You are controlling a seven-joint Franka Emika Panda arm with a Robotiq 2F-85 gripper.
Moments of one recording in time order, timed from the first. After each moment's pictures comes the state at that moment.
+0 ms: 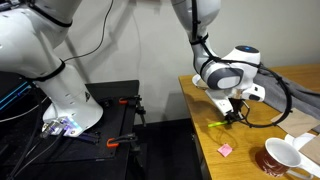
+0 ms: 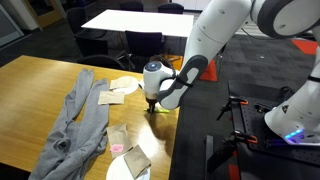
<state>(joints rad) 0.05 0.88 -0.06 -1.86 -0.05 2.82 -0.11</state>
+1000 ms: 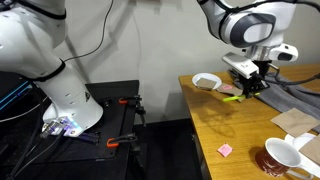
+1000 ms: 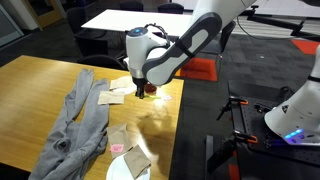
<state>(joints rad) 0.06 0.65 -0.04 -1.78 -0.05 2.53 -0.07</state>
